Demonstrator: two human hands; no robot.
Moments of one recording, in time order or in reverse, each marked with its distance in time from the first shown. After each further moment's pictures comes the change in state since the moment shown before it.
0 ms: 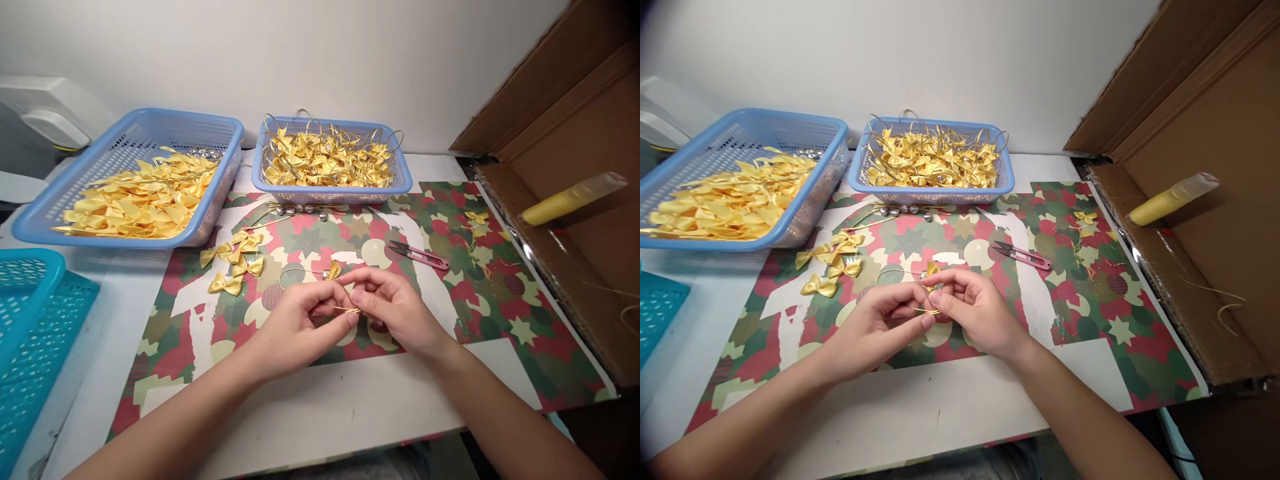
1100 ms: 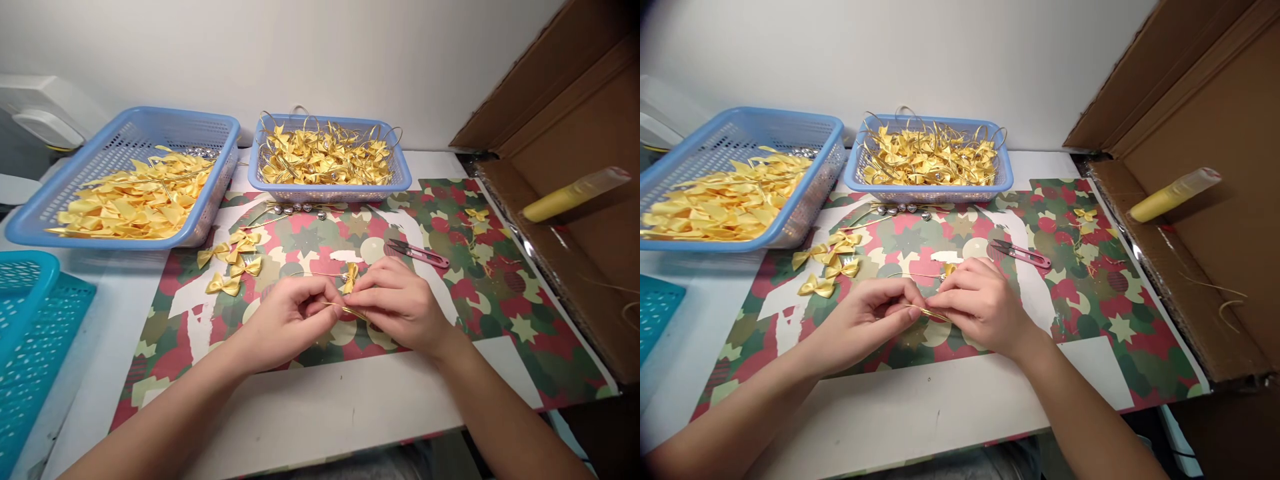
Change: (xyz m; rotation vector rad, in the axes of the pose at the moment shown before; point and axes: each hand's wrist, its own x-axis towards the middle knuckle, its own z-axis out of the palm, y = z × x) left_hand 0.001 0.004 -0.016 0.124 -0.033 -0.044; right_hand 0.003 0.002 -0.024 -0.906 0.033 -0.904
